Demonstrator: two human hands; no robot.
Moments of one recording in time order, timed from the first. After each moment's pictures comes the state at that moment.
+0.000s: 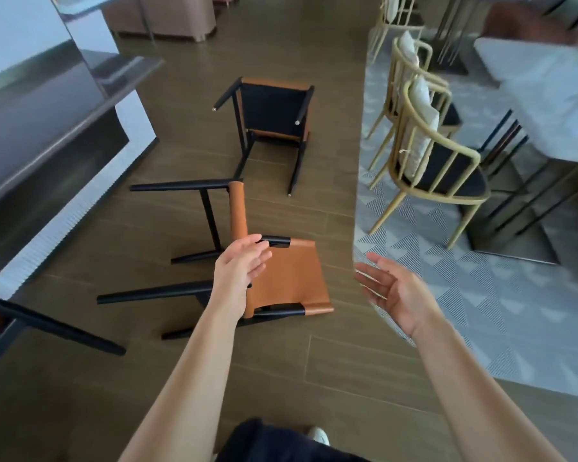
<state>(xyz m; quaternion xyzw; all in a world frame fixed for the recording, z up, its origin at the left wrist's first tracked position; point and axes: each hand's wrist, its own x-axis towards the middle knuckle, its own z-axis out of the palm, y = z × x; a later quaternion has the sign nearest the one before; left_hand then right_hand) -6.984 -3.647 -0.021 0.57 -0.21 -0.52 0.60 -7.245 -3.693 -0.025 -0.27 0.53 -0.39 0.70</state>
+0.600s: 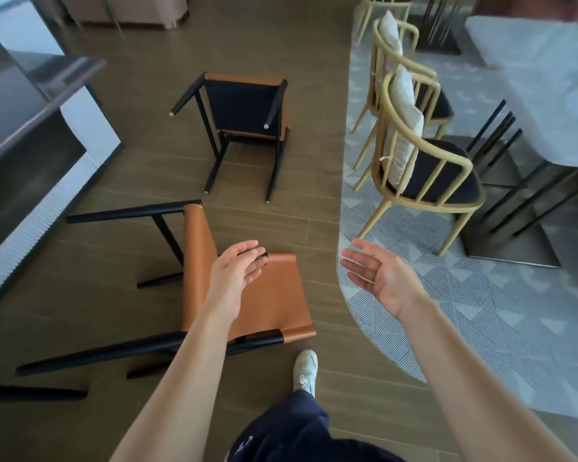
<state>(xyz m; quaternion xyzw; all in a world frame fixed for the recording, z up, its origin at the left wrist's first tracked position) -7.040 -3.852 -0.067 0.60 -0.21 -0.54 0.55 -7.292 -3.903 -0.044 -0.27 0.53 -0.39 0.70</state>
